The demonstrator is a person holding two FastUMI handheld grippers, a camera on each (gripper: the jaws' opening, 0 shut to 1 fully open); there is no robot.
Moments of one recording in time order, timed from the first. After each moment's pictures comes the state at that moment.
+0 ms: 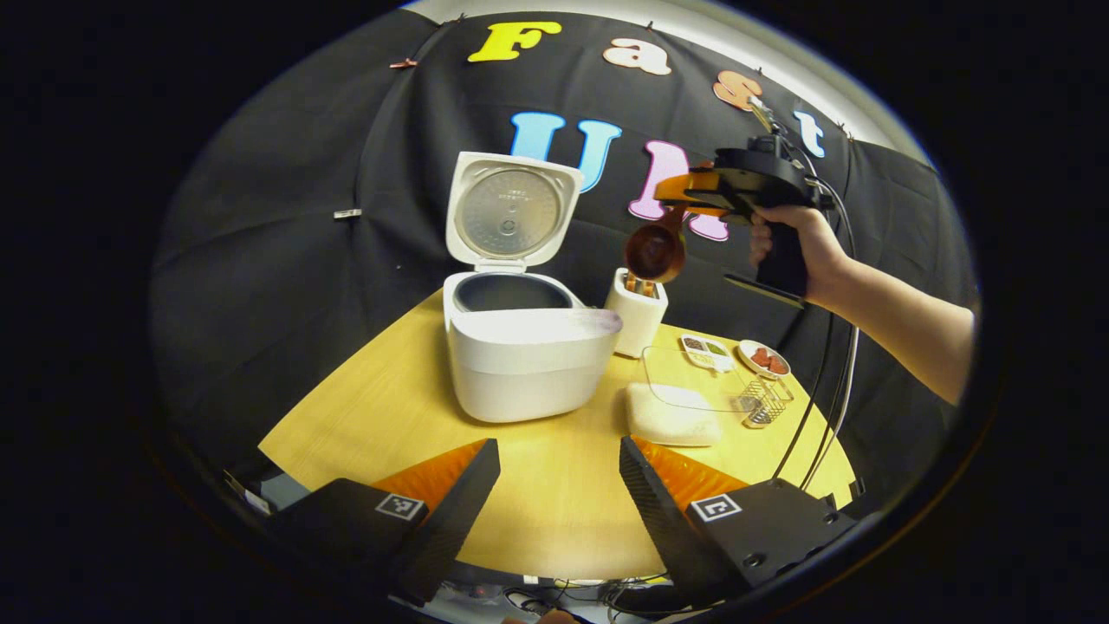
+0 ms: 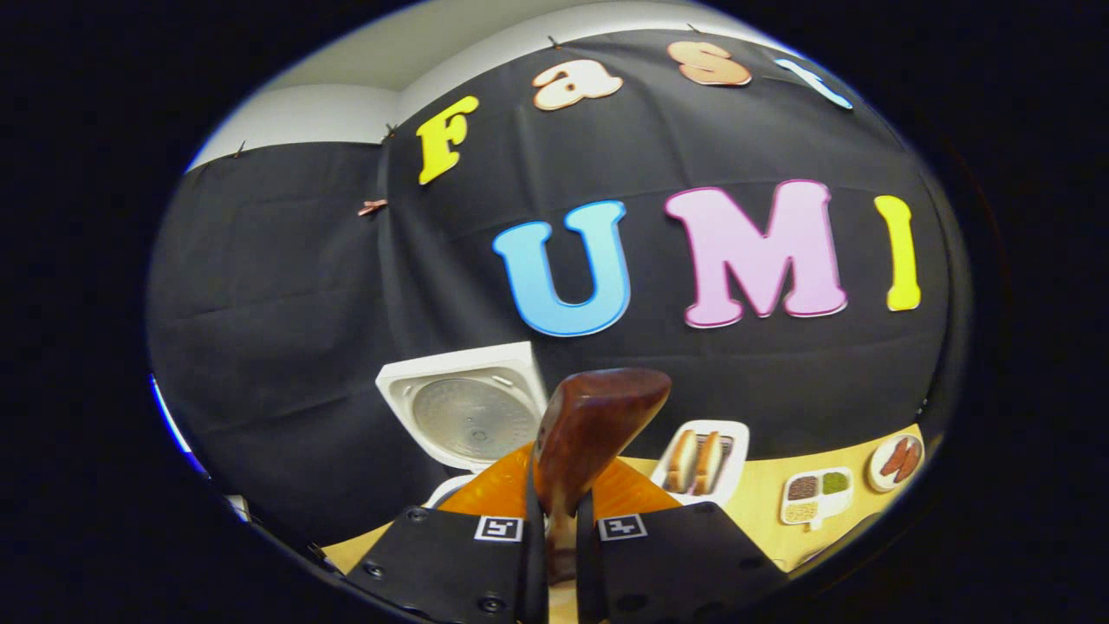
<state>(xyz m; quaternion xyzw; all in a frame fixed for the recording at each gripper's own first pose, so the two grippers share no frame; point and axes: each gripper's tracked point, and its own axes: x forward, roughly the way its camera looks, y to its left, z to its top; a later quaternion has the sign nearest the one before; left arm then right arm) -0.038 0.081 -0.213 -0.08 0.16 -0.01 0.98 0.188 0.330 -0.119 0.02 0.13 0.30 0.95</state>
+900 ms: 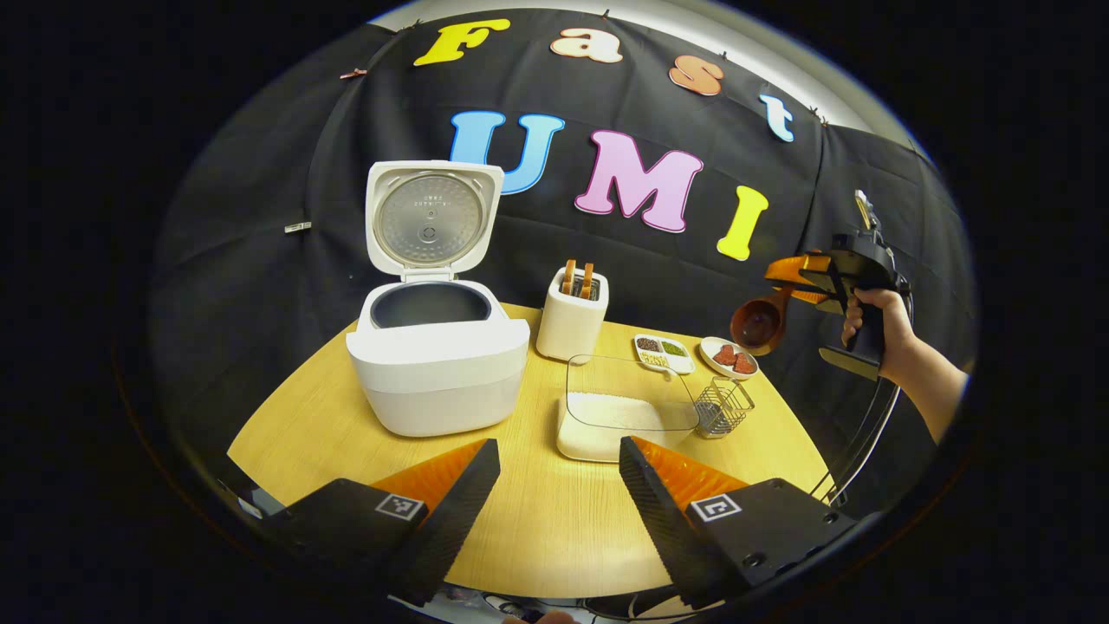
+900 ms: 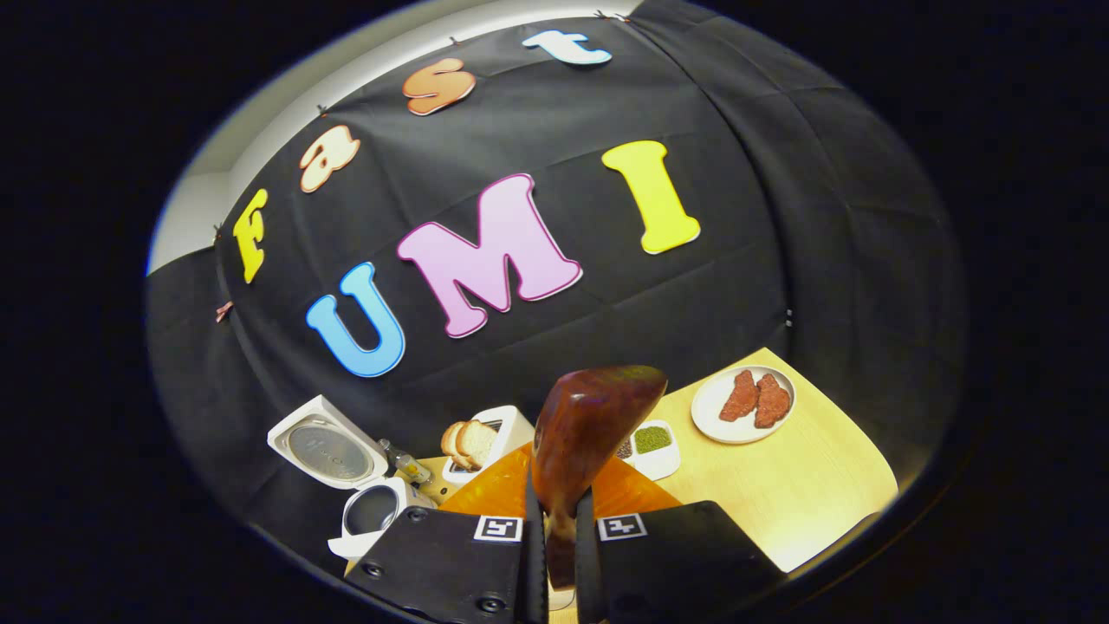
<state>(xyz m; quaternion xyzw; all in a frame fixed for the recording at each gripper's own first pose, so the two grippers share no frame) 0.003 -0.014 -0.195 -0.06 0.16 -0.03 0.98 0.219 0.012 -0.148 0.17 0.20 0.07 0.96</state>
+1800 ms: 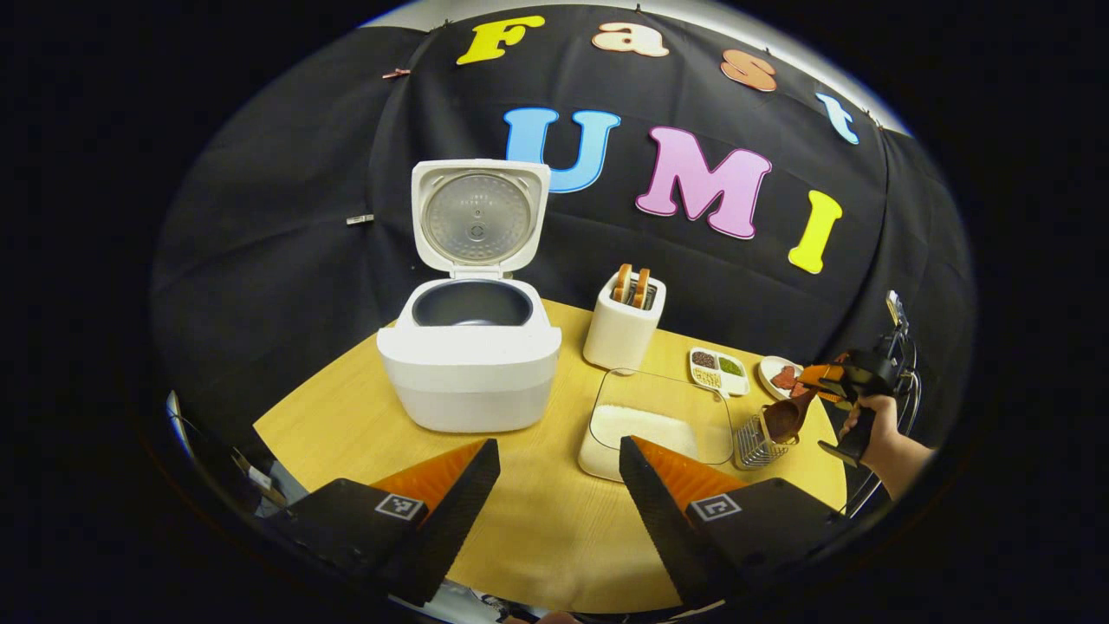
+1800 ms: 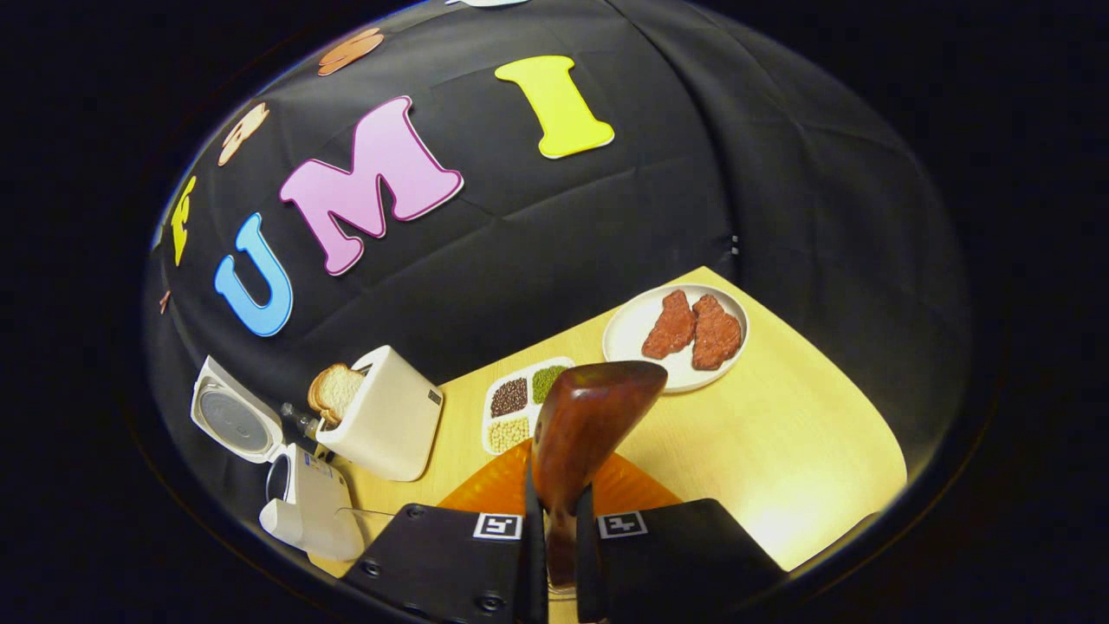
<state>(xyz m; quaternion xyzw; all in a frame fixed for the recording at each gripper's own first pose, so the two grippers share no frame) 0.032 -0.019 -0.183 -0.07 0.17 0.10 0.98 0.256 -0.062 -0.326 0.15 0.31 0.00 0.94</state>
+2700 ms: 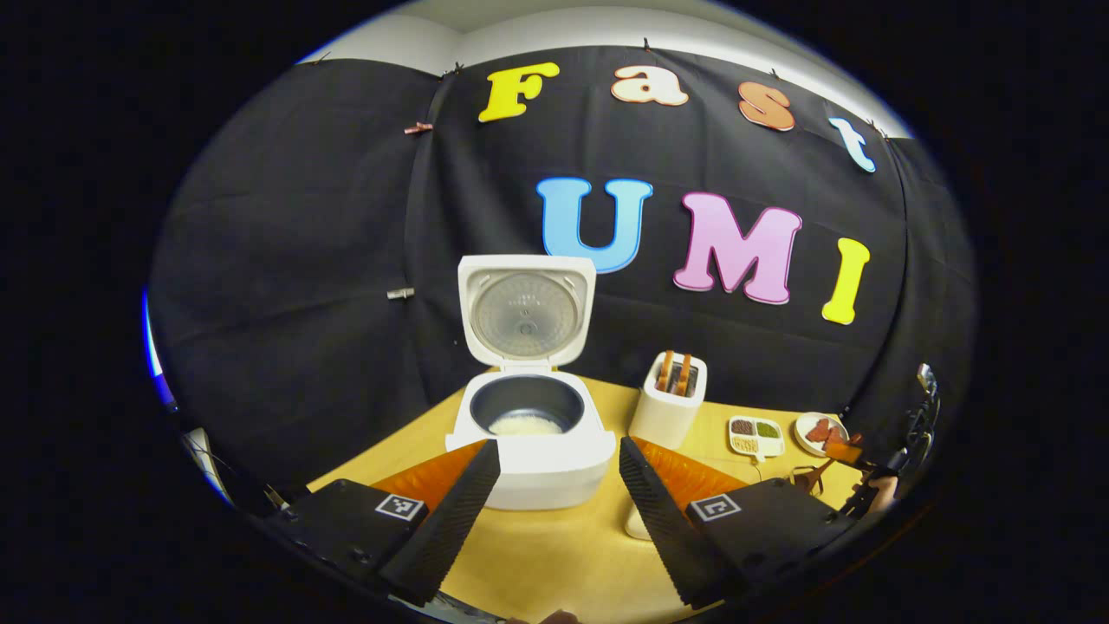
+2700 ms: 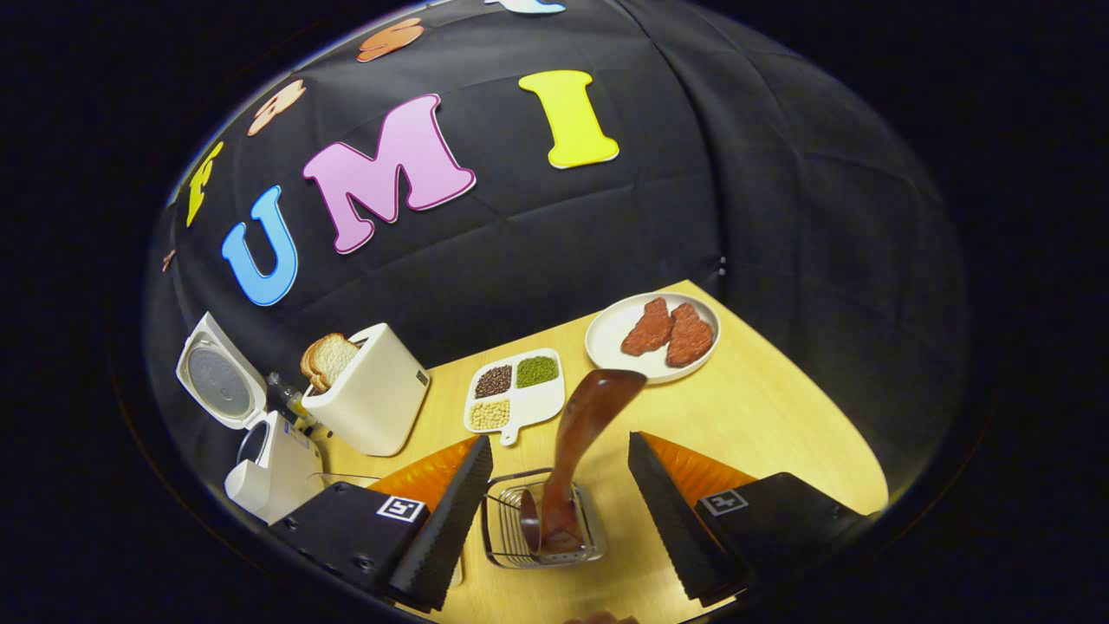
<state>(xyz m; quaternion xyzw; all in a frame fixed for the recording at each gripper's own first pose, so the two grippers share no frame) 0.044 0.056 -0.052 -0.03 0.06 0.17 0.98 0.207 -0.081 -0.302 0.08 0.26 -0.02 0.96</state>
